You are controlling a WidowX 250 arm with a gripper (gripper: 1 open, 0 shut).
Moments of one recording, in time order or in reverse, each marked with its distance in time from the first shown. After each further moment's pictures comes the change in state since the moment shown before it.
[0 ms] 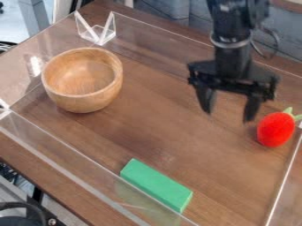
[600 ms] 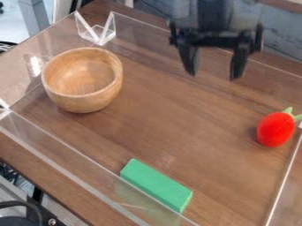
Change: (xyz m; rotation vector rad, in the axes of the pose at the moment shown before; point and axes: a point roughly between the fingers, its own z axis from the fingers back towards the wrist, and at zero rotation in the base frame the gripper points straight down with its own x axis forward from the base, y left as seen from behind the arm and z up) arm 0.011 0.016 0.040 0.013 -0.003 0.091
